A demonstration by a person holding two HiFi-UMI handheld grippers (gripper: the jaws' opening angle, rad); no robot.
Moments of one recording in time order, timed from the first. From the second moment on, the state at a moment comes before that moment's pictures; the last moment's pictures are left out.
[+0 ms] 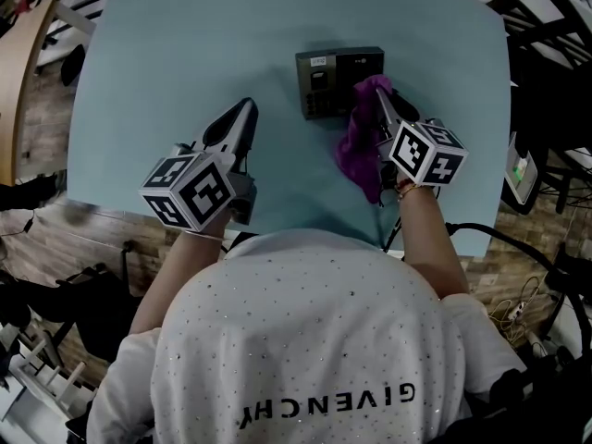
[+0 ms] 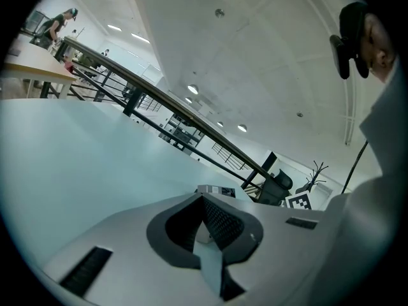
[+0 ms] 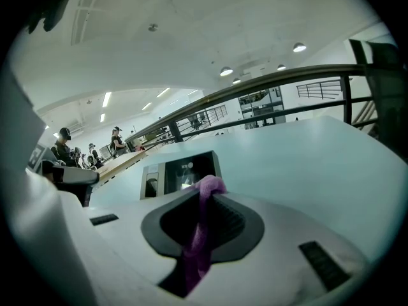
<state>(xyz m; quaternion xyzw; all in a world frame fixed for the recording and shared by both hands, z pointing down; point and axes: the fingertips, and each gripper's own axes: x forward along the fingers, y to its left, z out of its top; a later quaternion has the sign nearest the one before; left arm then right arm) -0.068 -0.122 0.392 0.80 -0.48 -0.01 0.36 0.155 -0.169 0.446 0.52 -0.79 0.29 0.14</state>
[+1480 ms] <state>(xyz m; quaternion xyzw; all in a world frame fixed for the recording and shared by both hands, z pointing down) -0.080 -0.112 0.401 0.79 -0.49 -0.01 0.37 0.022 -0.120 0.443 0.37 -0.87 0.26 0.20</state>
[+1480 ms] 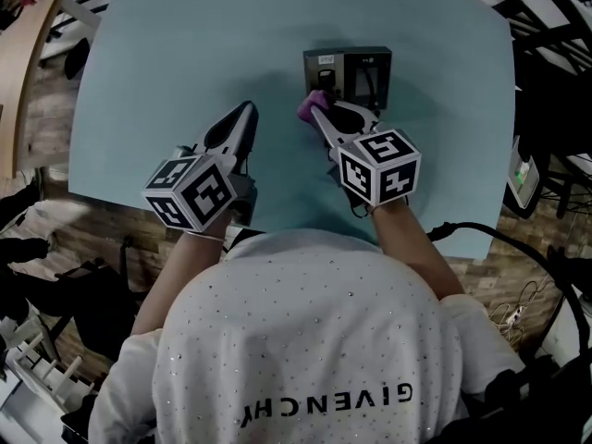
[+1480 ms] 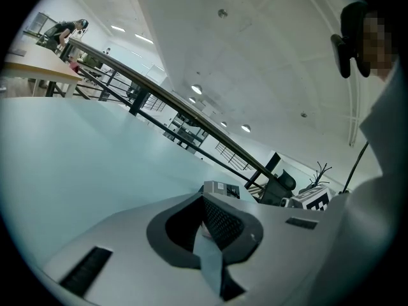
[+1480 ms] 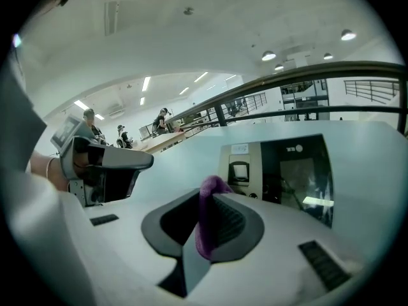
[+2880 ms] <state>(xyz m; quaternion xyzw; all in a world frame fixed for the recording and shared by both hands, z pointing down) -0.064 -0.115 0.405 0.79 -0.48 0.00 0.37 0.120 -0.143 0.461 0.45 -0.82 0.31 0.21</state>
